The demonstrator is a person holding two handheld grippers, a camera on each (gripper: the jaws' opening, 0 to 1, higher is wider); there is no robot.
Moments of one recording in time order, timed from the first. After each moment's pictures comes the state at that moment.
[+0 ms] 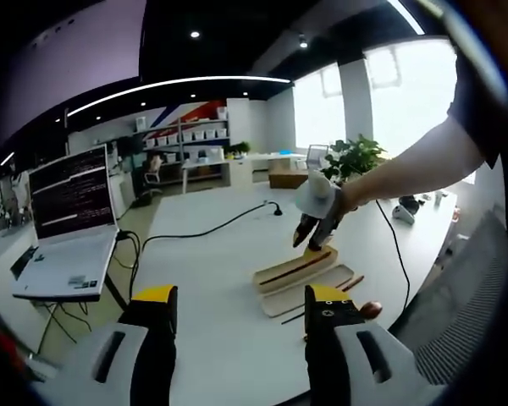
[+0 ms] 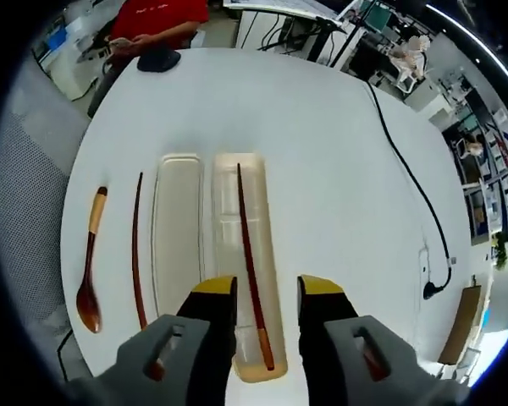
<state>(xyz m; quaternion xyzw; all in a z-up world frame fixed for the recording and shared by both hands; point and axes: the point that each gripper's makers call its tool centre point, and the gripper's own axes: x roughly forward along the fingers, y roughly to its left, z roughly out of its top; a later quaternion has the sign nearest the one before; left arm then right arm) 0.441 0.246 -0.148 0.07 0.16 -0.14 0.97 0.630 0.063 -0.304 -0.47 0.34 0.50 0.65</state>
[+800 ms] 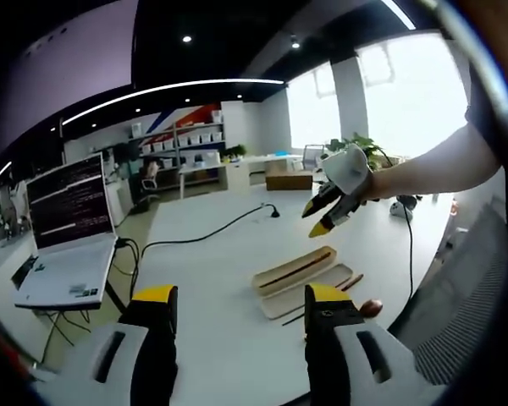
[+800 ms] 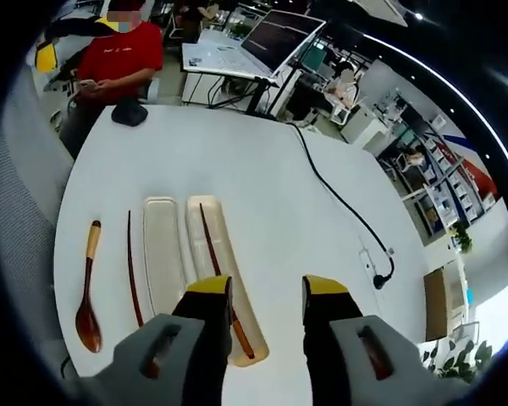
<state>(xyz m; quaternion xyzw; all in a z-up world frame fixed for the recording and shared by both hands) 0.440 0.246 -0.145 0.08 0.15 -0.15 0.97 0.620 0.045 -0.232 -0.41 0.23 0.44 0.76</state>
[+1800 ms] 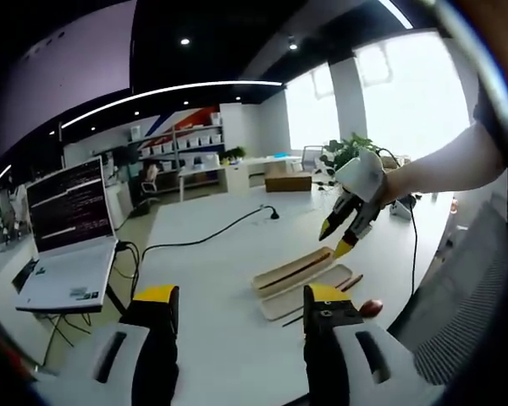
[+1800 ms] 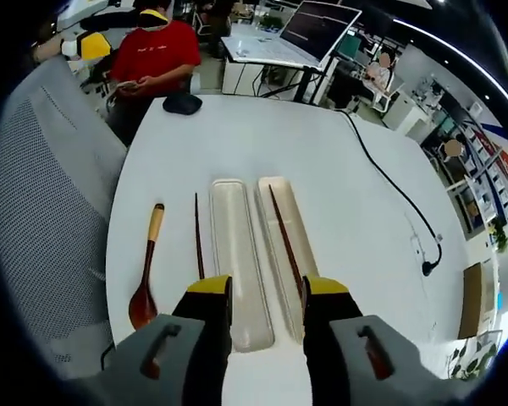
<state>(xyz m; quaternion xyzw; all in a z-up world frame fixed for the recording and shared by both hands) 0.439 0.245 -0.142 0.09 0.14 -0.15 0.97 0.556 0.041 -0.271 -0.40 0.31 0.53 0.68</state>
